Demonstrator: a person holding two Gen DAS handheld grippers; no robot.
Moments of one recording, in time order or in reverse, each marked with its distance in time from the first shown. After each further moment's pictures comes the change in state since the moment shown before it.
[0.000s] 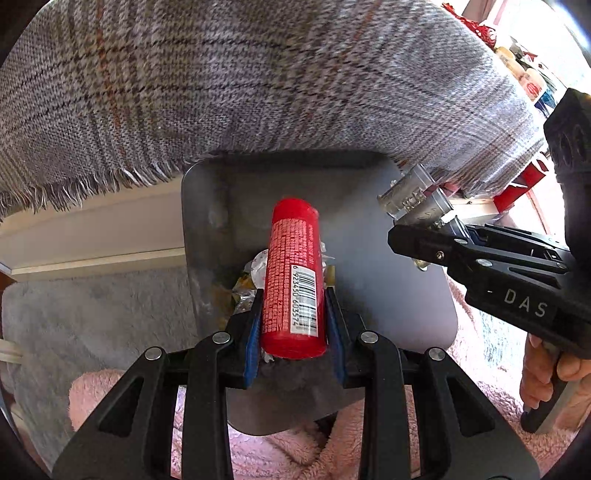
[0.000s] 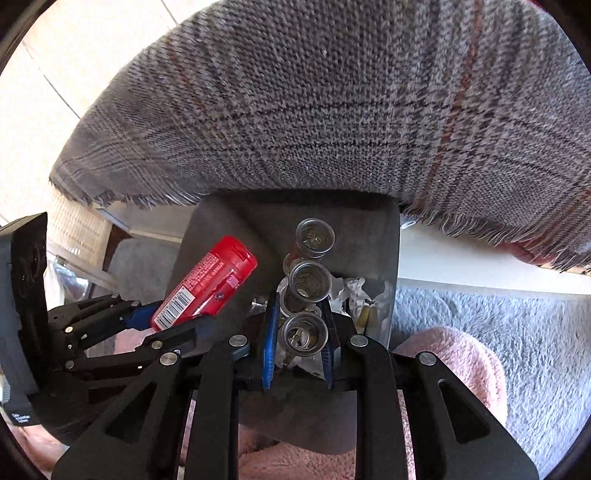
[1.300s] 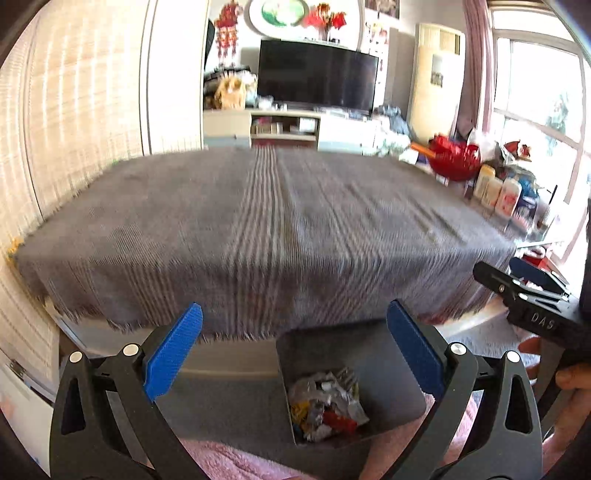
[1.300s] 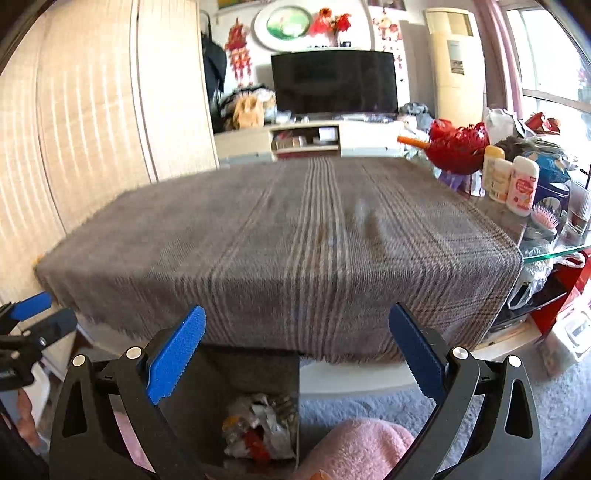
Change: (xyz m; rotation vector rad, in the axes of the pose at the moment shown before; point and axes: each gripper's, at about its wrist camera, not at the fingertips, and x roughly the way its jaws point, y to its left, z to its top) left arm -0.206 -0.004 0.015 0.018 -0.563 0.173; right arm -0.174 0.014 -0.003 0.003 -0.632 -0.264
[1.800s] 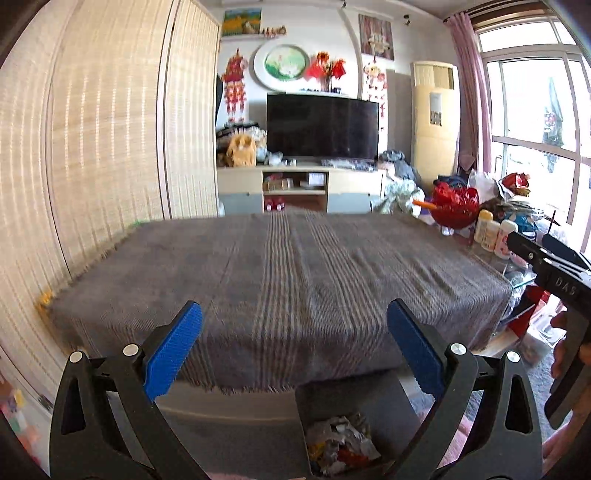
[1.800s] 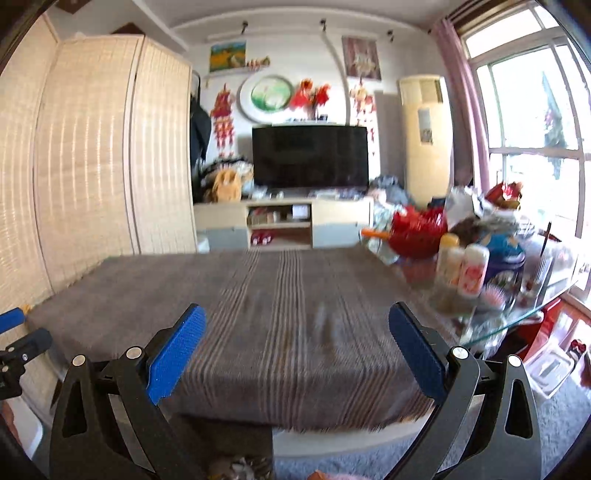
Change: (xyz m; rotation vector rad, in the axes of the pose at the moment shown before) left arm -0.059 -0.006 0.040 0.050 -0.209 0.061; right arm -0.077 0.002 0.059 -0.026 -0.291 -0.122
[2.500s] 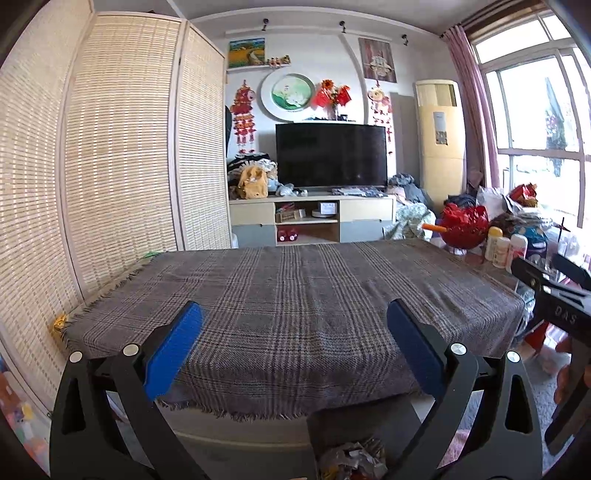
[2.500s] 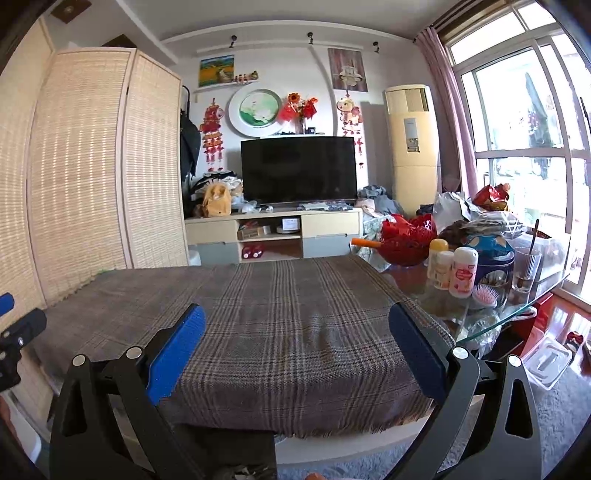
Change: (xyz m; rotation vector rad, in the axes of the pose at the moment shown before) left arm -0.008 -0.006 0.002 0.012 -0.116 0.057; right arm -0.006 0.010 -0.017 0.025 -0.034 -0.051
